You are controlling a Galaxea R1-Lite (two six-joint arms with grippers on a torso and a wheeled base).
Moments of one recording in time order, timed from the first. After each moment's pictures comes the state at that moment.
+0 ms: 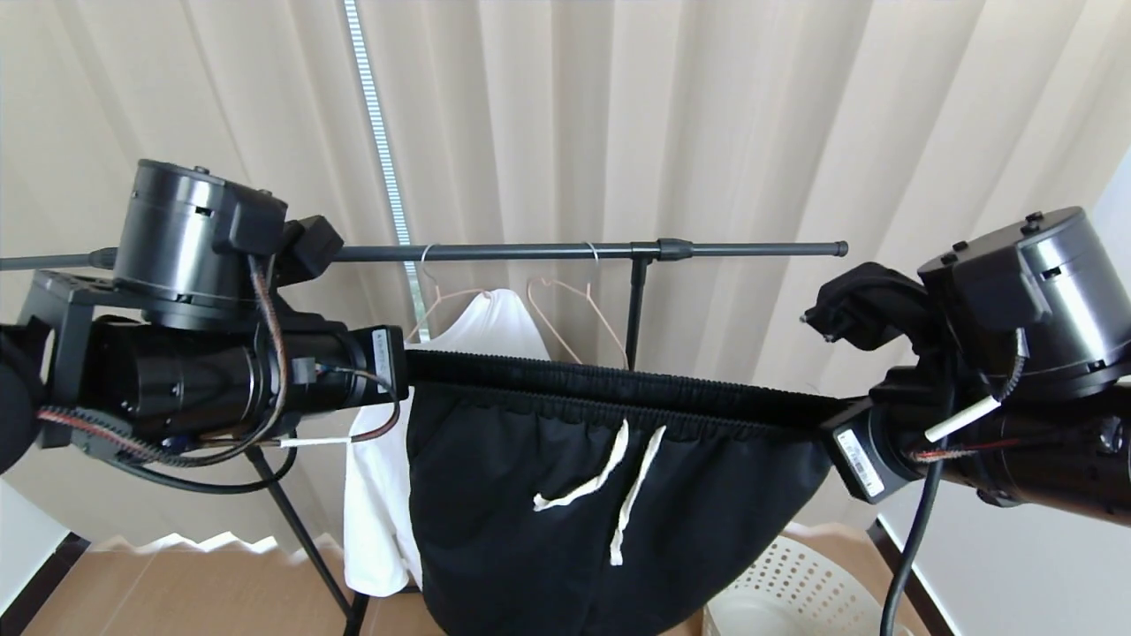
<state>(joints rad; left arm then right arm) -0.48 1.55 -1.06 0.08 0.14 -0.38 0.69 1.50 -1.04 0.33 -0.52 0.04</state>
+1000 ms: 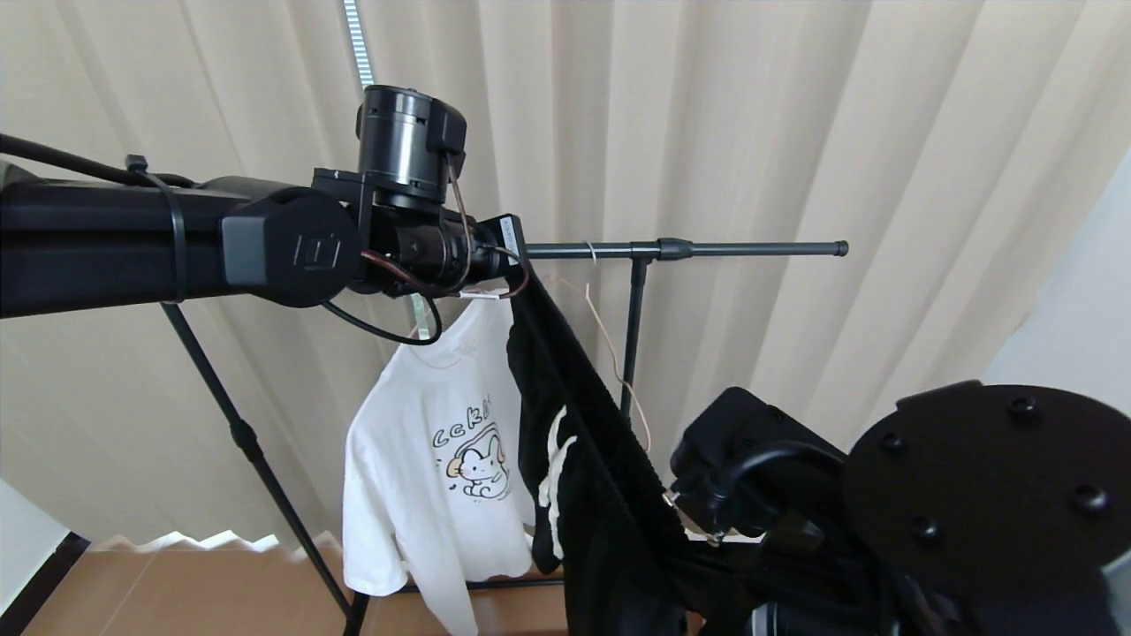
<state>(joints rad) -0.49 1.99 -1.68 0.09 0.13 -0.40 1.17 1.55 -0.99 0.18 -0.41 0.27</state>
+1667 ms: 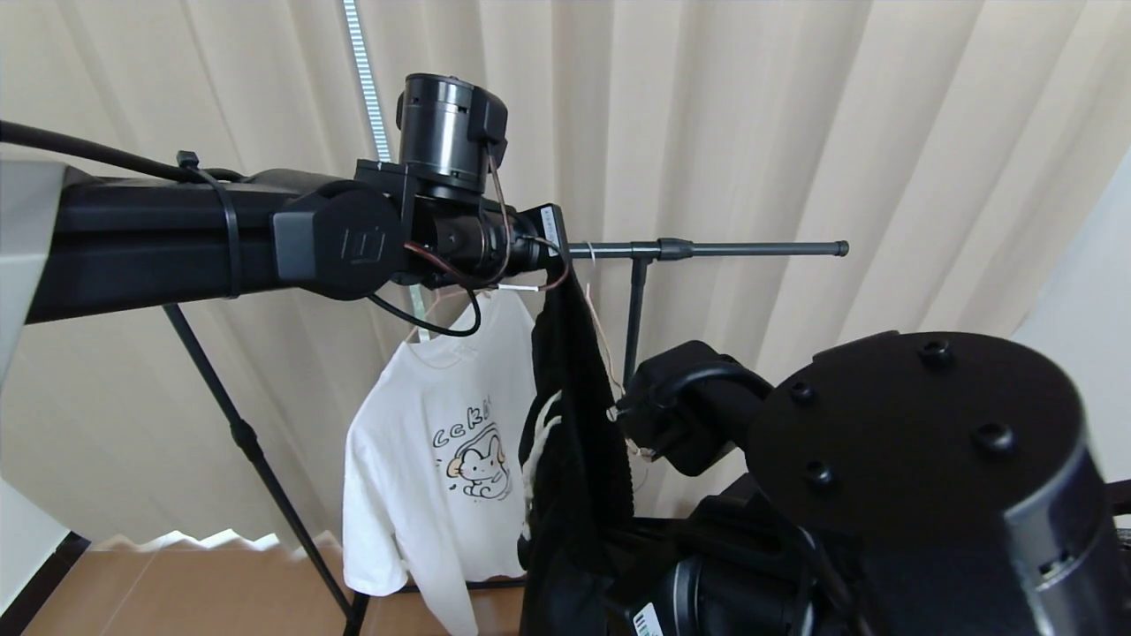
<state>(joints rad) -0.55 2.05 -1.79 0.11 0.08 -0.40 1.20 1.63 -1.11 0.16 -0.41 0.44</state>
